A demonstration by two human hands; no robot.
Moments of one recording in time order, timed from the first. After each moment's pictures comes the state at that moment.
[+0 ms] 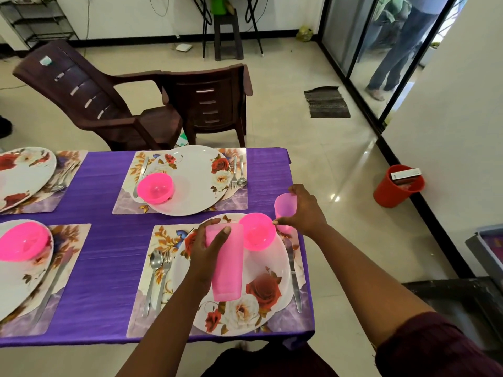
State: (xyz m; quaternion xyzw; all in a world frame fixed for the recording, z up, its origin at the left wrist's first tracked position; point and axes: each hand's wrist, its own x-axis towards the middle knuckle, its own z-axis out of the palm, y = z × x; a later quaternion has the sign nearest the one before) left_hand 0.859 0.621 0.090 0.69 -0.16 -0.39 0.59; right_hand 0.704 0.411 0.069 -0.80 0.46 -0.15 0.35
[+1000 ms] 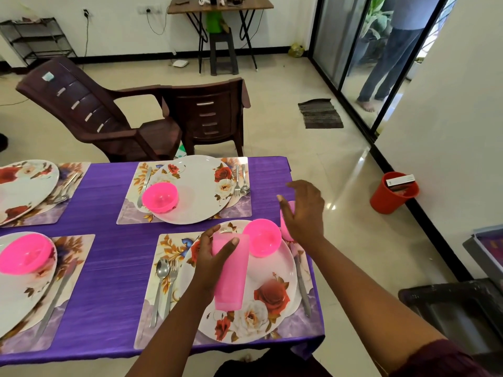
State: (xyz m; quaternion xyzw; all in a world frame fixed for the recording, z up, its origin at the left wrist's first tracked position) left_hand 0.869 0.637 0.089 0.68 -0.19 -0.41 0.58; right_hand 0.730 0.449 0.087 -0.81 0.43 -0.38 0.12
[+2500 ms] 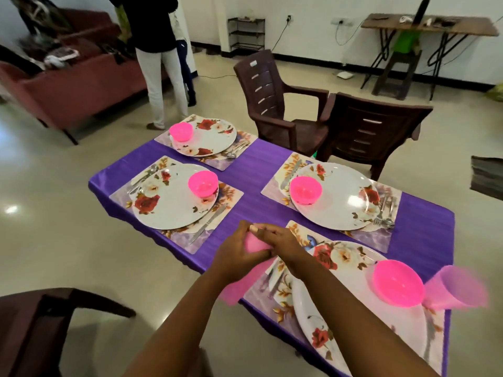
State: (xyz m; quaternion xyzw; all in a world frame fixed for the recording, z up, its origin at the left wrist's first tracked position) left_hand 0.982 0.818 0.116 0.85 -0.25 -0.18 0.43; right_hand 0.937 0.670 0.117 -0.66 0.15 0.05 0.74
